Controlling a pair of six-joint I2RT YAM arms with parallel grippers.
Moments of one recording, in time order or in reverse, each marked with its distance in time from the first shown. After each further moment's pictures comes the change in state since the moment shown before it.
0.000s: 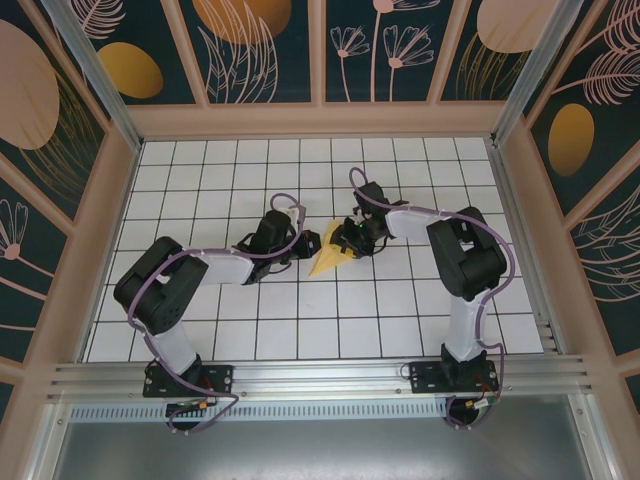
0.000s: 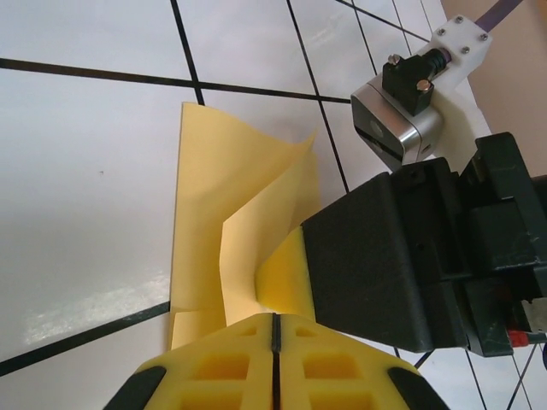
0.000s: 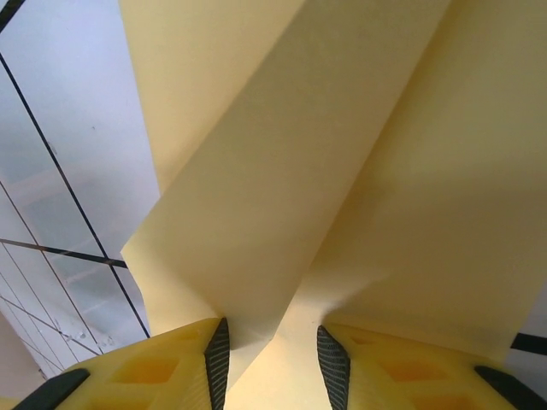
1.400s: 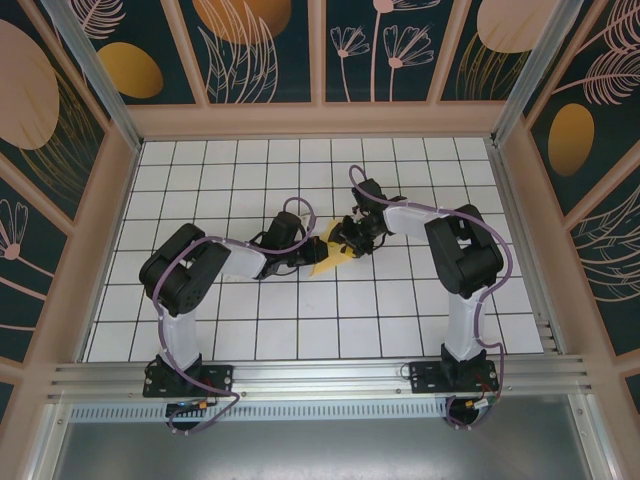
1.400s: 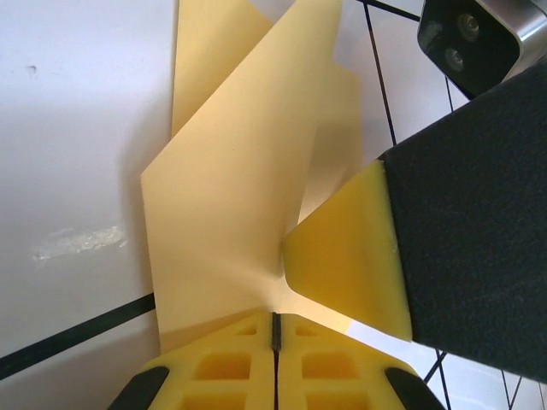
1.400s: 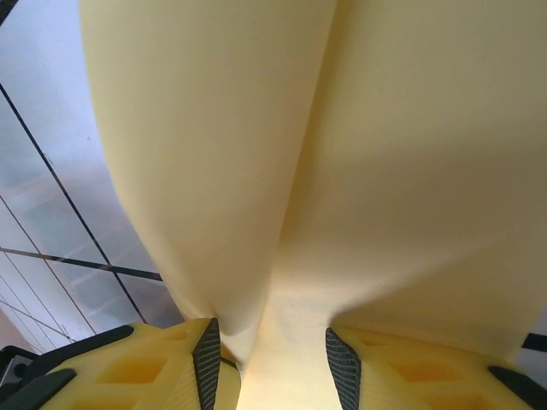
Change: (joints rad) left arm 0.000 0.172 0.092 -0.035 0.117 -0.015; right arm 0.000 0.028 0.050 -0.059 -0.004 0.027
